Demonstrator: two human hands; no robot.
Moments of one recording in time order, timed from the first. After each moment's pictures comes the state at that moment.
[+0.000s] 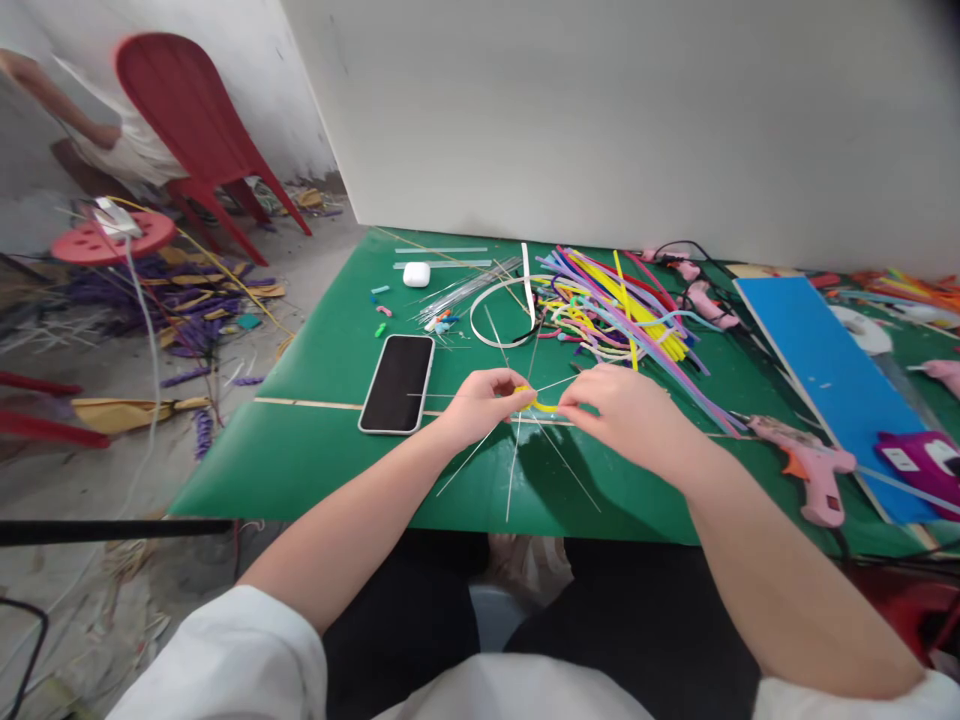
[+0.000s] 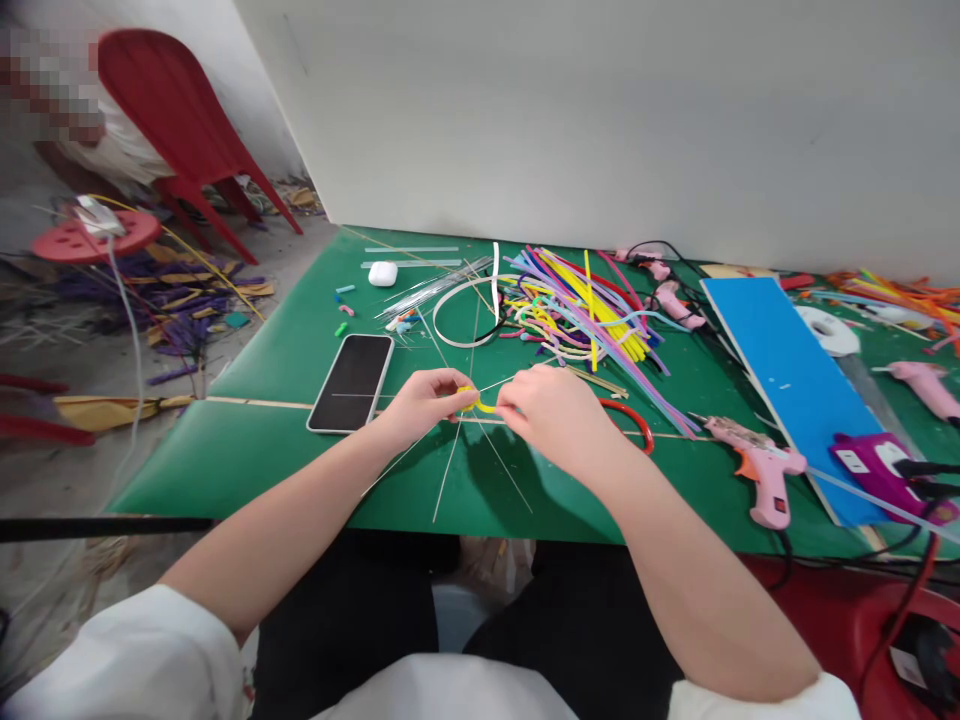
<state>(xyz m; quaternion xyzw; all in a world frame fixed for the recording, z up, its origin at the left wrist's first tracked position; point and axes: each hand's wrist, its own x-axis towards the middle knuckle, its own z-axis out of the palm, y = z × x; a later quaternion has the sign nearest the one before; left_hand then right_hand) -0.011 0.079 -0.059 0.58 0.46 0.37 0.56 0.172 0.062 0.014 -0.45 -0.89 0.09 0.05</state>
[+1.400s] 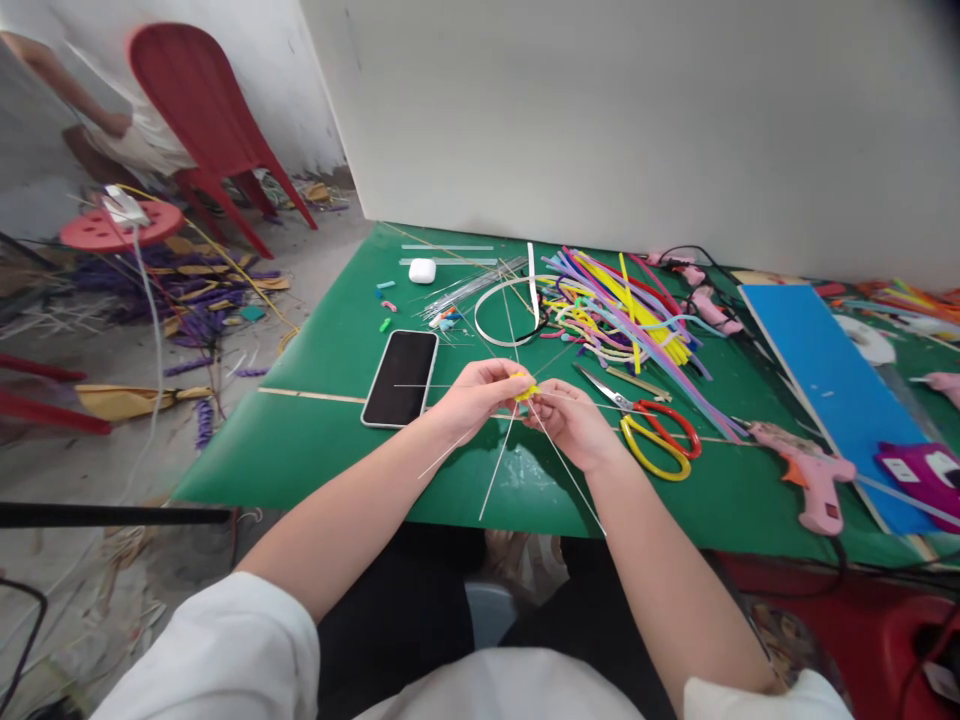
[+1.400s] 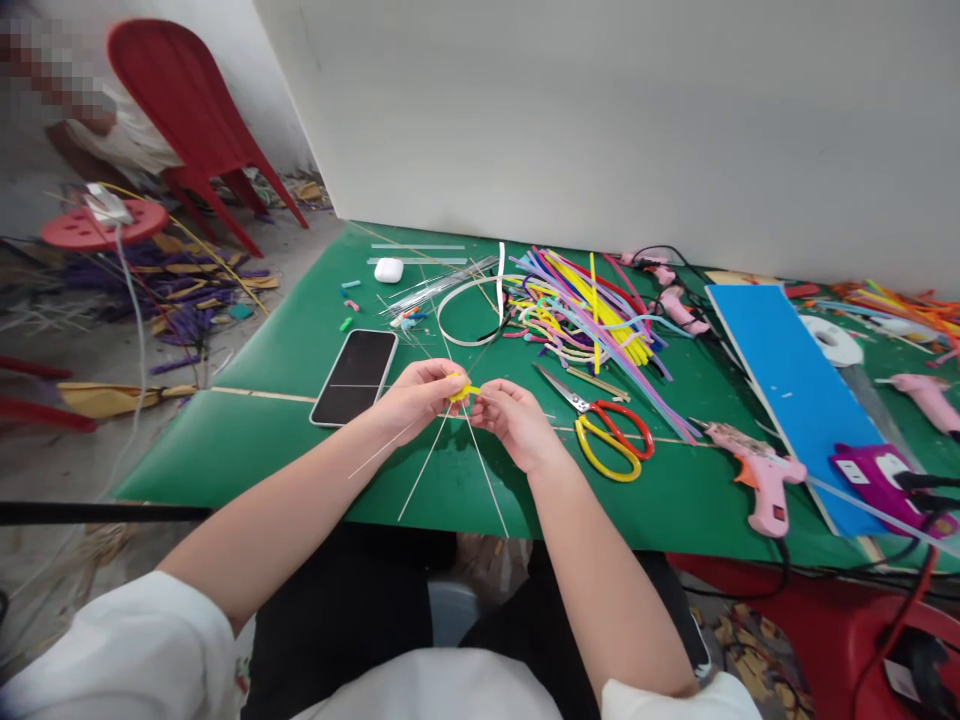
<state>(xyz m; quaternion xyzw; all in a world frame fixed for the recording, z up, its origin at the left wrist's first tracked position) -0.016 0.078 -0.058 0.42 0.32 0.47 0.70 0.136 0.068 -0.072 -0.38 -0.34 0.74 0.43</state>
